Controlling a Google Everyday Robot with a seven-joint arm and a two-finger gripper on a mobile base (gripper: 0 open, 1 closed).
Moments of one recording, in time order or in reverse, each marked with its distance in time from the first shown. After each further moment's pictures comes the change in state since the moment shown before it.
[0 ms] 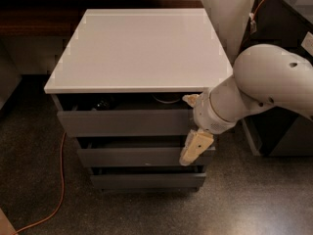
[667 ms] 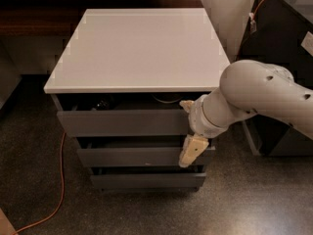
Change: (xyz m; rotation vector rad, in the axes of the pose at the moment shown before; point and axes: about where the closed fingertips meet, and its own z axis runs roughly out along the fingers) arm 0.019 -0.008 0.035 0.013 0.048 -0.046
